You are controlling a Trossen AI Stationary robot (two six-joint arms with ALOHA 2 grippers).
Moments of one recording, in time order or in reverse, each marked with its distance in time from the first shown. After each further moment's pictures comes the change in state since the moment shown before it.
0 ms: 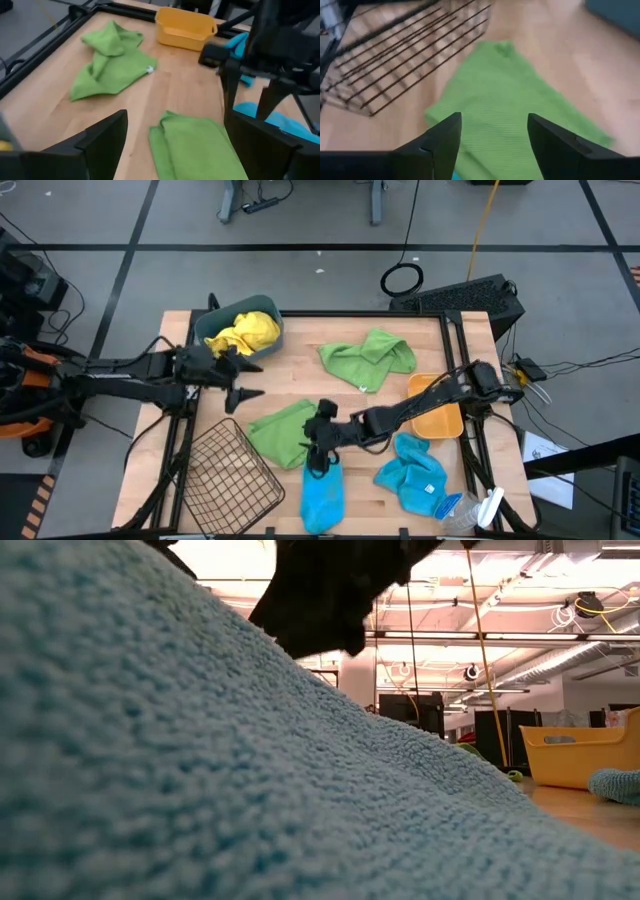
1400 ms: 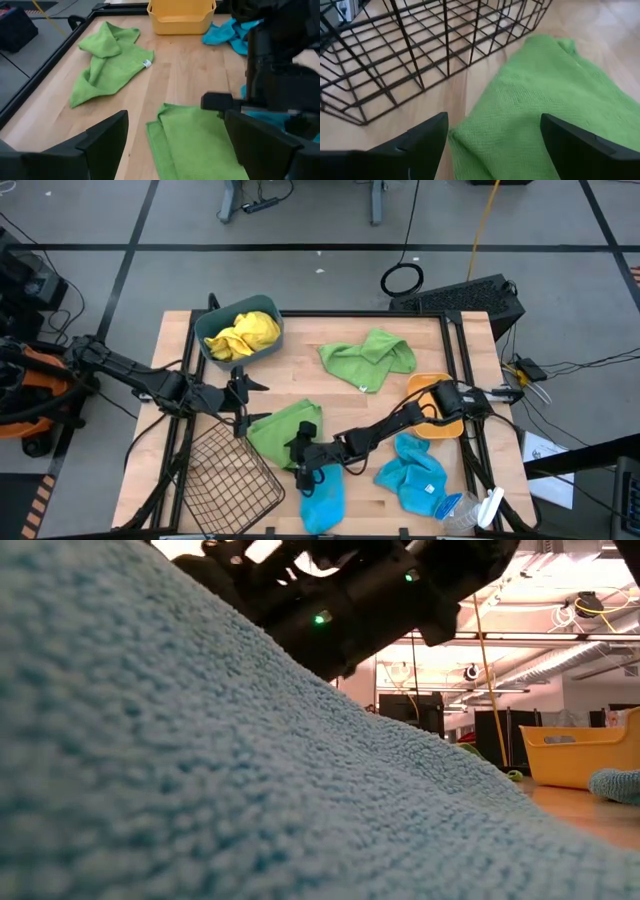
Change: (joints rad) left arm -0.382 0.168 -0.012 0.083 -0.418 -0.009; right arm 0.023 0.315 0.087 0.358 -0.032 -0.110
